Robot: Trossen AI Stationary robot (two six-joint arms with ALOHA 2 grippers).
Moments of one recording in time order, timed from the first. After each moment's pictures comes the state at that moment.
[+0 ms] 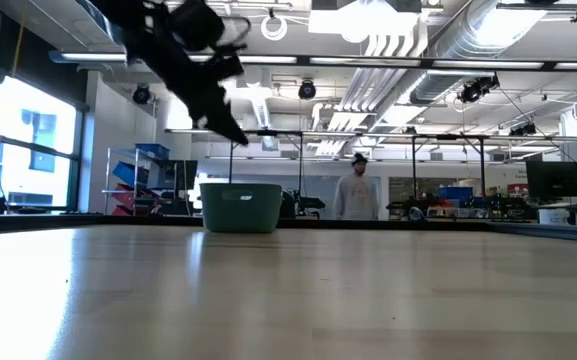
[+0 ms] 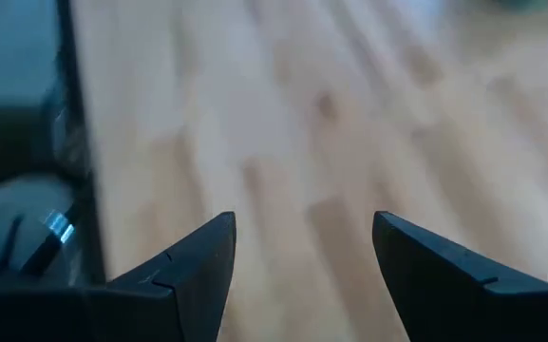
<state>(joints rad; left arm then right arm) 0.39 1.42 0.89 -0.14 -0.10 0.40 0.97 1.65 1.42 -1.08 0.70 1.20</state>
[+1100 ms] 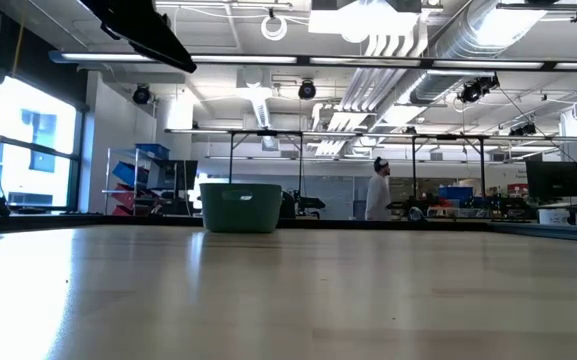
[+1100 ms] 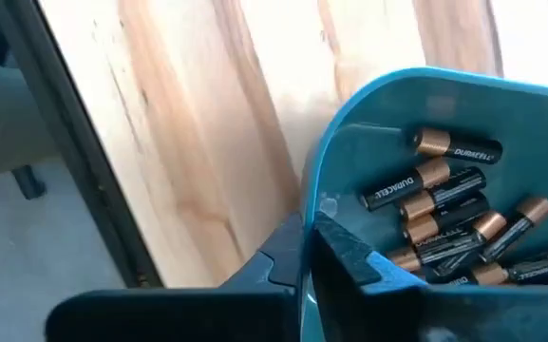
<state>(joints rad) -0.23 1.08 0.84 -0.45 -0.44 -0.07 1.01 1.86 1.42 -1.12 0.15 1.31</state>
